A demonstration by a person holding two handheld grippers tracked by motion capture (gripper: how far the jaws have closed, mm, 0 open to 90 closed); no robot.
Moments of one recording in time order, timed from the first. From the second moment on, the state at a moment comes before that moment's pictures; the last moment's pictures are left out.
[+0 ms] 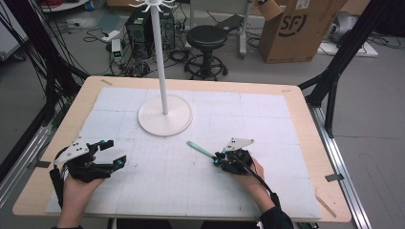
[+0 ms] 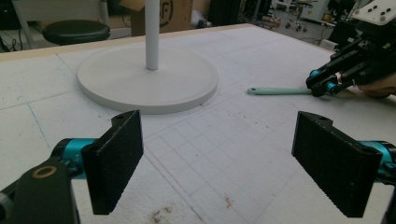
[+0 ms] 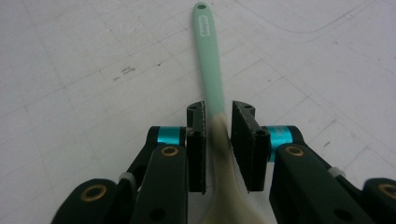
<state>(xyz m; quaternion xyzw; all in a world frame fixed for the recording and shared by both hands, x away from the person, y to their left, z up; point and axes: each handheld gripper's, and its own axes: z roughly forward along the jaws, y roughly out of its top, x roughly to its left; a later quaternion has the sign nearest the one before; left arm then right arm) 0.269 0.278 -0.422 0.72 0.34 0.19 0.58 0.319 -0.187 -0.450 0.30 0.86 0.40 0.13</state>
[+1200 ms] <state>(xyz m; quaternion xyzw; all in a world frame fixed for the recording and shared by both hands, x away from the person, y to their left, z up) 0.269 0.278 -0.422 0.72 0.34 0.18 0.58 0.320 -0.194 -0.404 0.31 0.80 0.49 0.14</state>
